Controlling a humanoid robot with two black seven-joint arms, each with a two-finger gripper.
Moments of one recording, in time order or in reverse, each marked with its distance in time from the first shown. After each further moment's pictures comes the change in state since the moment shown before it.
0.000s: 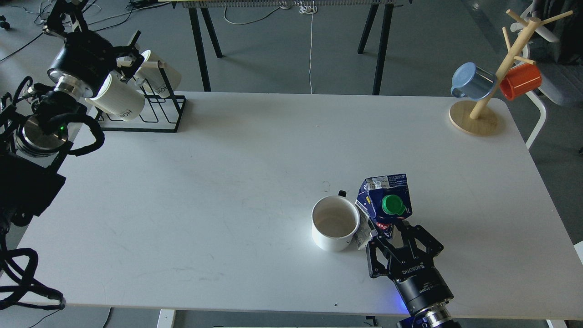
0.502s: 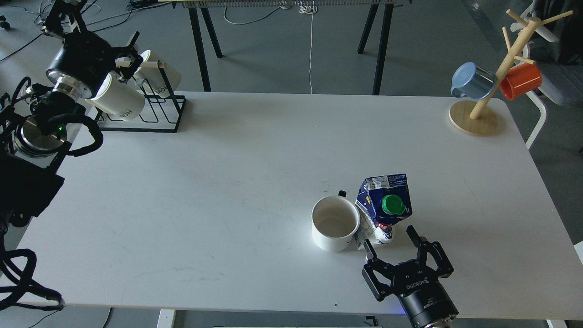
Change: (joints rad) left arm 0.004 0.006 -0.001 -0.001 0.000 0.000 0.001; right arm -0.107 -0.015 0.004 0.034 -0.015 0.000 0.000
